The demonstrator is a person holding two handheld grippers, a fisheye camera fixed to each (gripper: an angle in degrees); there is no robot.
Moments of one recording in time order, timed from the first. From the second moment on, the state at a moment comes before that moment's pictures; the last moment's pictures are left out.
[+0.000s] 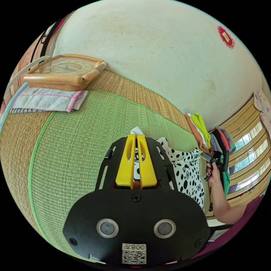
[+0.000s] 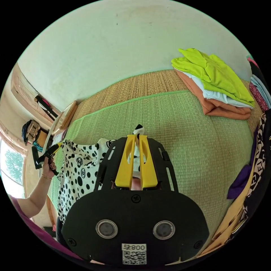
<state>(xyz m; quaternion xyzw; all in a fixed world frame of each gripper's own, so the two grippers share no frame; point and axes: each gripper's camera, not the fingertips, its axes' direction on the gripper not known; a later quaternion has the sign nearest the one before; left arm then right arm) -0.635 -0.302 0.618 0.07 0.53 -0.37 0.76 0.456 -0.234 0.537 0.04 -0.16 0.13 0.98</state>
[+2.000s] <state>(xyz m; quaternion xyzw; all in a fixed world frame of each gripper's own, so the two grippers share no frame) -0.349 -0.484 0.524 0.12 0.52 0.31 0.78 0.223 -0.268 0.592 -0.15 -0.36 -0.36 0.85</state>
